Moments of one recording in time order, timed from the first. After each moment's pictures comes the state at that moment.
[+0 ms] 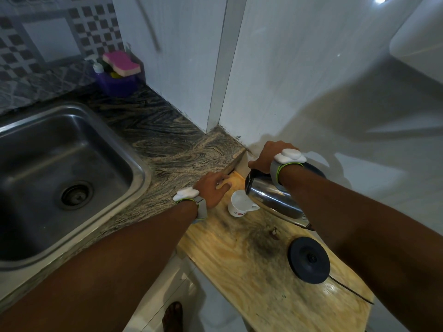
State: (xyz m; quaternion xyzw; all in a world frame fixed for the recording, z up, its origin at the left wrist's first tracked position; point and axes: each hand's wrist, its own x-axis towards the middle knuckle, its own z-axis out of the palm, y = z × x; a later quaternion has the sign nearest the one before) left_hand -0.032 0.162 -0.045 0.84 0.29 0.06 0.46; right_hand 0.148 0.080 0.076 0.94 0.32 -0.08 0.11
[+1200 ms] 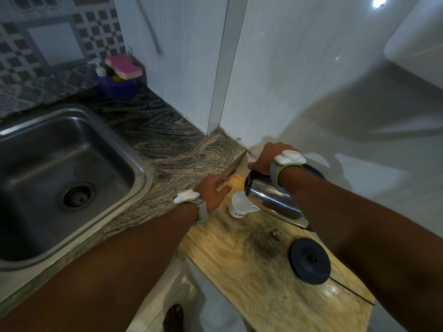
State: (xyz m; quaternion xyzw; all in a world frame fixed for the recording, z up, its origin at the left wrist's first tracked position) left_hand -0.039 0.158 -0.041 0.83 0.29 0.07 0.47; right_hand 0.135 0.077 0.088 0.94 0.32 -0.08 0.11
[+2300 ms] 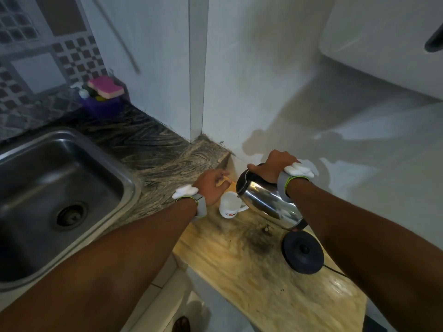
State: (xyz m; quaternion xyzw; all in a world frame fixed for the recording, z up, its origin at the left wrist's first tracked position) left_hand -0.018 0.131 0.004 0.86 0.24 0.08 0.45; right_hand 0.144 -0.002 0.086 0.96 0.28 -0.08 -0.01
